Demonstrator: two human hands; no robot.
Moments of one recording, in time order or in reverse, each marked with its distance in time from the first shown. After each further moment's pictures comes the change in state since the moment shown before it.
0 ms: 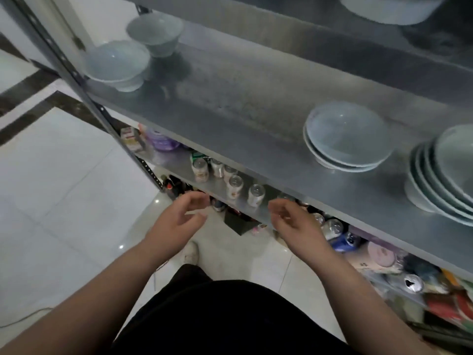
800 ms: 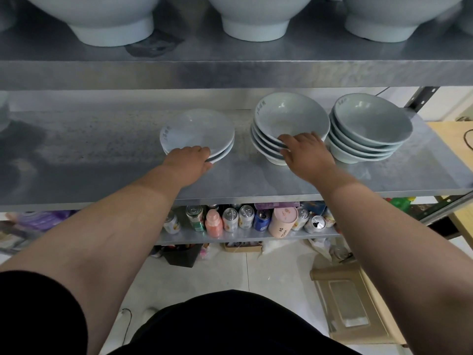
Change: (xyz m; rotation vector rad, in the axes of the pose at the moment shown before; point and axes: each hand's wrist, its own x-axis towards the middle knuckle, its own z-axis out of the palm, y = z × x) left_hand 0.192 0.127 0.238 1.421 -0.287 0.762; right_hand -0.024 0.126 -0.261 -0.976 0.610 -0.061
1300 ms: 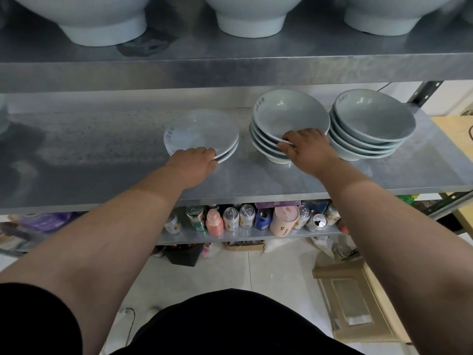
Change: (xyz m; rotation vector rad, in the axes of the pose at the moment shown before) left_hand 0.000 0.012 -0.003 -0.036 -0.015 0.072; right_hand 0.009 0.012 -0.002 0.043 0.025 0.010
